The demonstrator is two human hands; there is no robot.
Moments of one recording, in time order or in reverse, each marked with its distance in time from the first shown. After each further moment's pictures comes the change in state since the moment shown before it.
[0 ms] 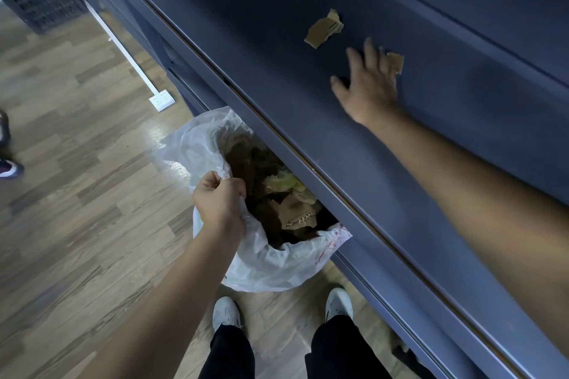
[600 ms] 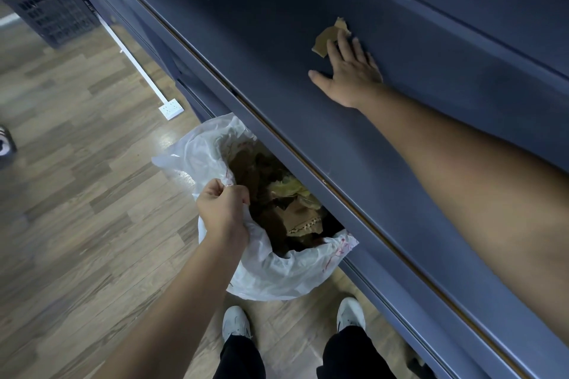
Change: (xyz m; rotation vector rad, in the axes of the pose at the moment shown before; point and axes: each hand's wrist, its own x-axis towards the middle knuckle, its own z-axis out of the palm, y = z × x) left_hand 0.006 0.007 -0.003 0.038 0.004 0.024; right_hand 0.048 -0.024 0.008 -0.059 -0.181 -0.091
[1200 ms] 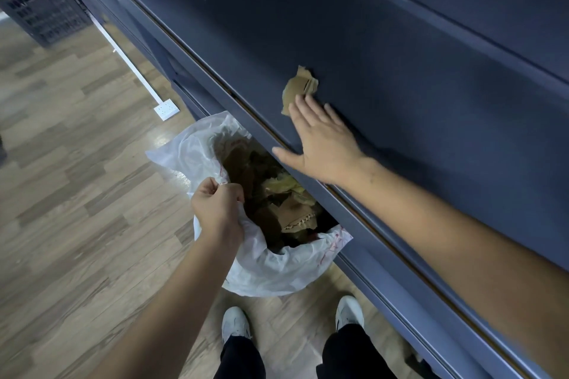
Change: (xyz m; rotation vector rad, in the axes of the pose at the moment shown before) left_hand 0.012 0.006 -0.002 -0.003 0.008 -0.032; right_hand -0.094 -0.047 0.025 -0.011 -0.066 -0.290
